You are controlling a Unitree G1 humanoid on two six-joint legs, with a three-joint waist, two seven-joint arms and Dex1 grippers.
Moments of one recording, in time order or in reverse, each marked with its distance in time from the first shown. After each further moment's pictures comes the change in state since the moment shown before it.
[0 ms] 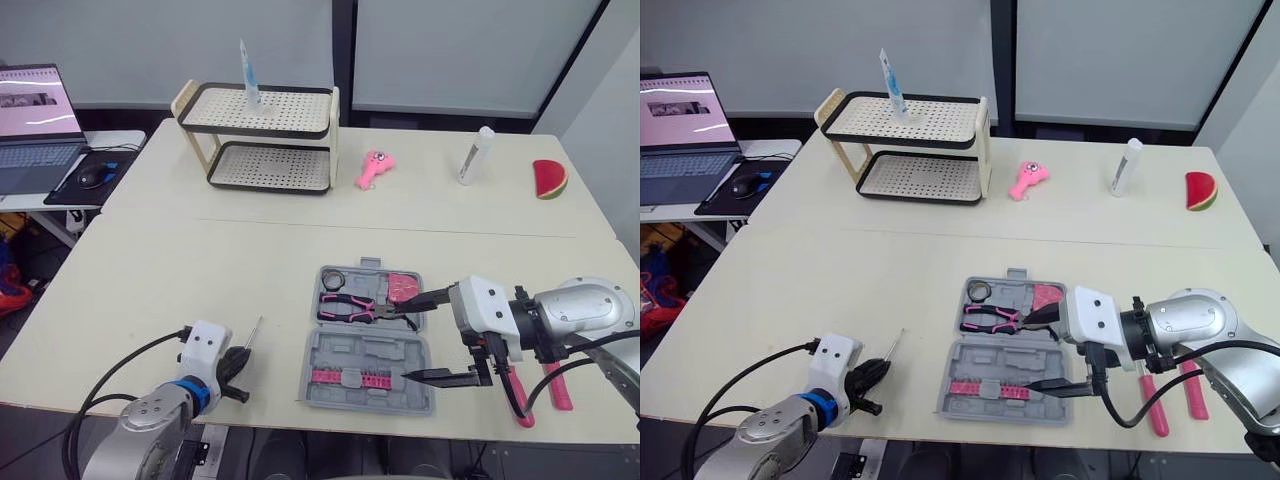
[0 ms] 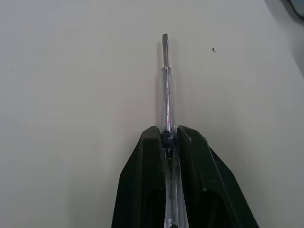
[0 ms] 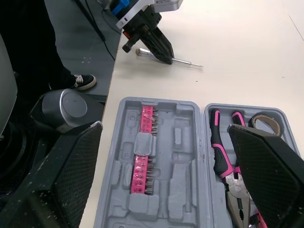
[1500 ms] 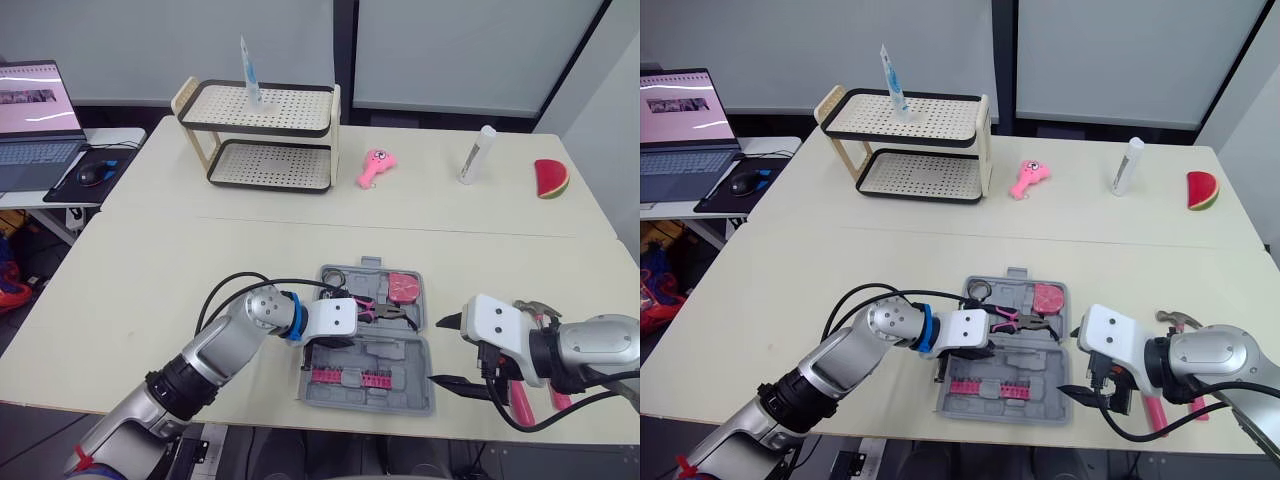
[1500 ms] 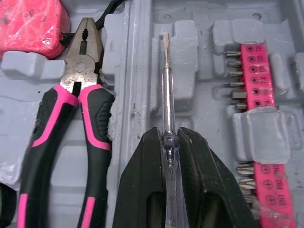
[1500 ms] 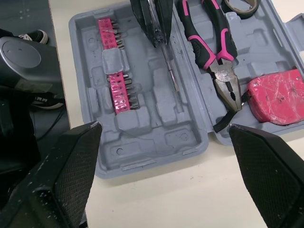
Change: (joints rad) left arm -0.805 0.075 -0.711 0.323 0.370 -0.302 -0.636; right arm 0.235 -0.111 -0.116 -0.147 -0.041 0.279 -0.249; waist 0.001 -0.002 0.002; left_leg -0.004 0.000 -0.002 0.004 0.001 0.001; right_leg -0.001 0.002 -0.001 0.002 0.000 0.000
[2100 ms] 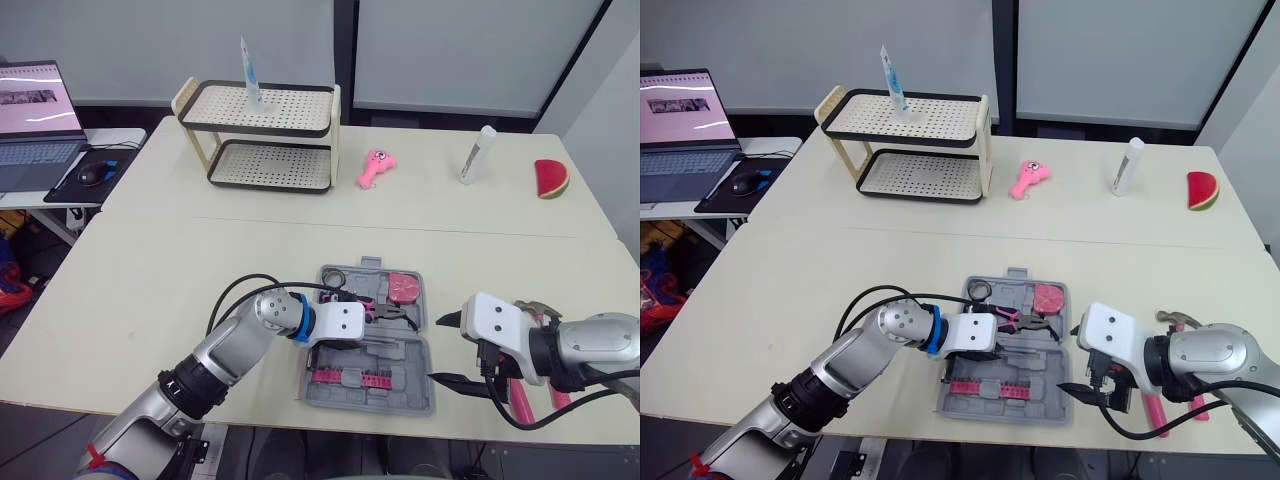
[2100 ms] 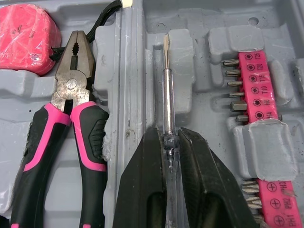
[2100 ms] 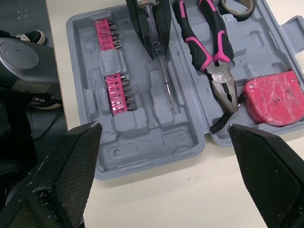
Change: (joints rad) left arm -0.001 -0.062 -0.010 0.031 0.046 -0.020 -0.020; right arm -0.009 0.000 0.000 0.000 0.002 0.006 -0.010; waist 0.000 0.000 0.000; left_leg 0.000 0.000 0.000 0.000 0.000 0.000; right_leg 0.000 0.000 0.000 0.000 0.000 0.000
